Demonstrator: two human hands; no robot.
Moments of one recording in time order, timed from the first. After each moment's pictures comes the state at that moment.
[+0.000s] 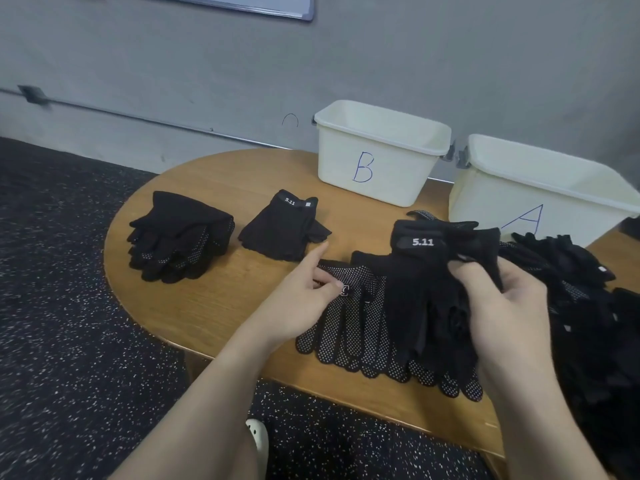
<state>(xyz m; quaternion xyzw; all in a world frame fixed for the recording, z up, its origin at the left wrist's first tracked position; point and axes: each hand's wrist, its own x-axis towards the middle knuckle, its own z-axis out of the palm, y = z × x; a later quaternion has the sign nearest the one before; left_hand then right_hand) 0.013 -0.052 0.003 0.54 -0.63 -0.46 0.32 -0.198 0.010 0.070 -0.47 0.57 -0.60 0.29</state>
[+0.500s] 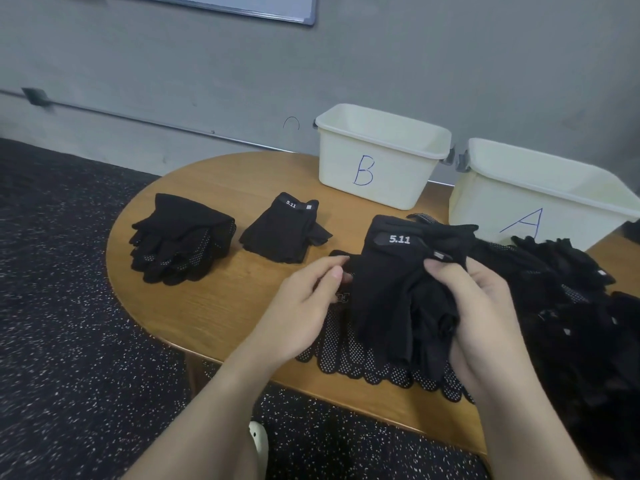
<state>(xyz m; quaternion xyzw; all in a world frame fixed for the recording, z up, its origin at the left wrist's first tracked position) 0.010 -0.032 0.007 0.49 -0.65 -0.39 0.42 -0.187 0.006 0.070 -0.43 0.49 -0.60 0.46</state>
